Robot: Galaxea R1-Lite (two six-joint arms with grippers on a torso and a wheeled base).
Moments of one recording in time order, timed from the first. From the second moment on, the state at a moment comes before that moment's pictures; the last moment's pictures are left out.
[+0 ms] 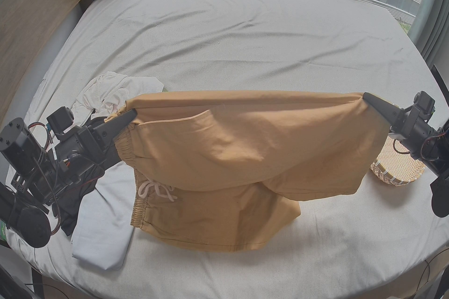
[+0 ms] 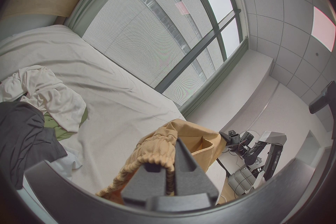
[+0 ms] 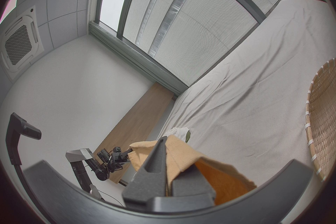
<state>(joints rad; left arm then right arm) -0.19 1.70 -0.39 -1.55 -0.59 -0.60 0.07 1.65 -0.44 -1.54 0.73 0.79</state>
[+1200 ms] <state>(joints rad) -0.19 2.03 -0.82 -1.55 -0.40 -0.63 0.05 1.95 -0.85 -1.54 0.74 0.80</state>
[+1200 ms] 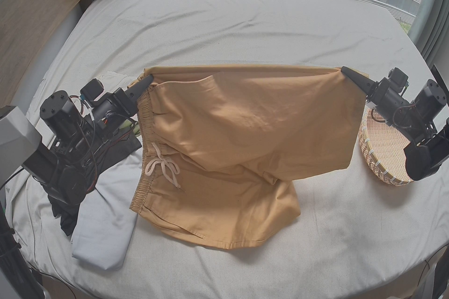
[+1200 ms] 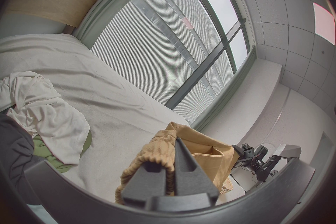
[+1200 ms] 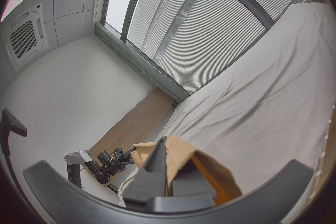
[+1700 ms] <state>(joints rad) -0.18 2.16 -0.98 -1.55 -0.36 -0.66 0.05 2.10 -1.01 -1.54 0.73 0.80</state>
